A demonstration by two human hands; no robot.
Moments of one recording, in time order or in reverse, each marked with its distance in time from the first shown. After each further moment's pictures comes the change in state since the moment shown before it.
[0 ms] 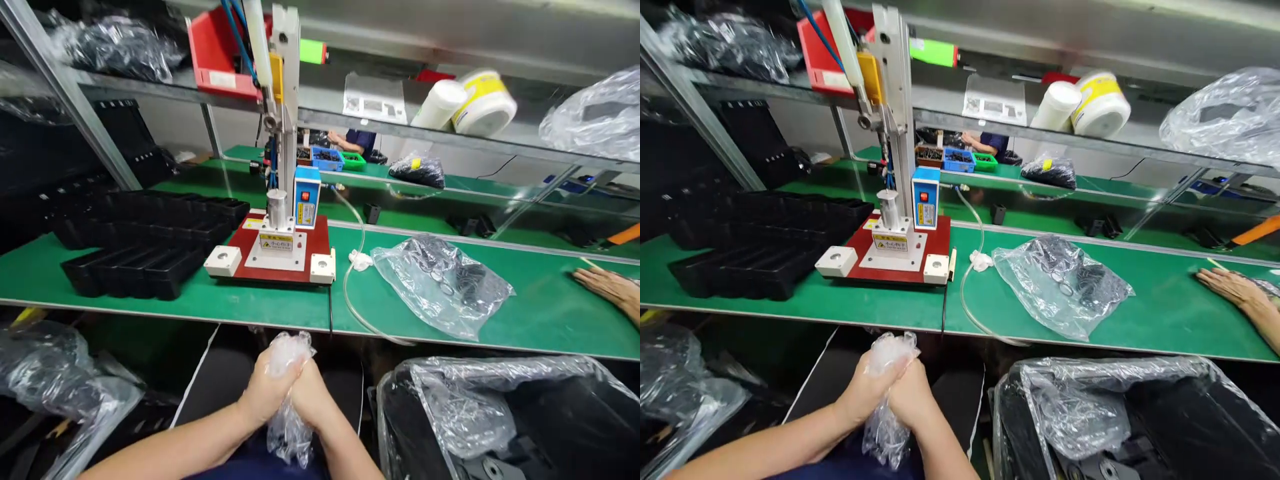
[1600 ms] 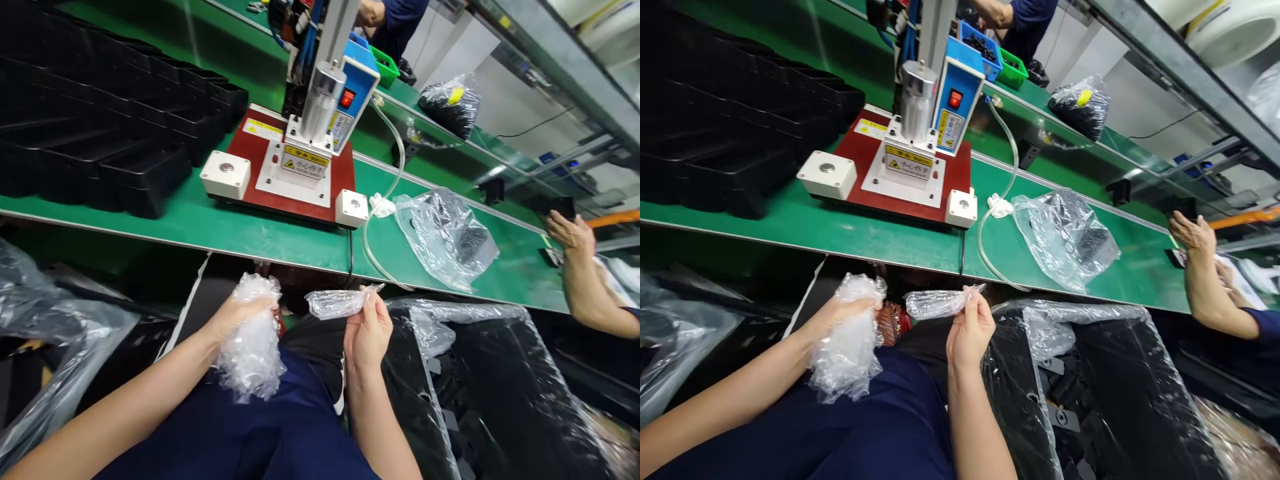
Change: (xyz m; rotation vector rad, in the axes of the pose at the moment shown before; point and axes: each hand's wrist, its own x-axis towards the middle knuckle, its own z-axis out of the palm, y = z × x) left_hand -0.004 -0.017 -0.095 -0.380 -0.087 -0.608; right_hand -0.015 -0.003 -0.012 0.284 0.886 -0.017
